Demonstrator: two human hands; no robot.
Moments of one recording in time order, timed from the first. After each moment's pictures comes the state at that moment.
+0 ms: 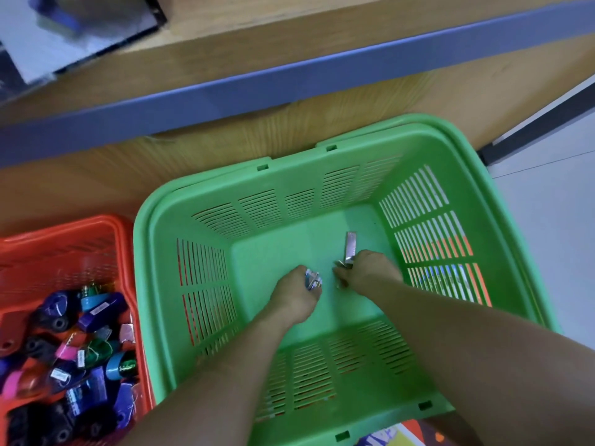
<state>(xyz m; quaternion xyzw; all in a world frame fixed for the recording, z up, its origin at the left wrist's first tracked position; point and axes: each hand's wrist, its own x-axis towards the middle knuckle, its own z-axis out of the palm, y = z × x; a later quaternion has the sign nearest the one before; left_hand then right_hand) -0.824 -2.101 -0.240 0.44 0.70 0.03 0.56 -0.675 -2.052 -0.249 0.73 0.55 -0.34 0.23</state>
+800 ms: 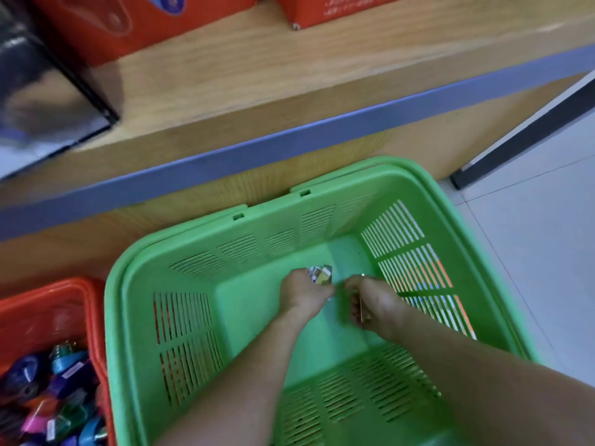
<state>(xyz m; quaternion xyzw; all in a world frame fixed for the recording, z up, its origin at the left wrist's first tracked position) -0.782 -2.038 -0.249 0.42 0.75 0.09 0.50 -0.658 -2.044 -0.209 0.74 0.11 -0.65 -0.14</state>
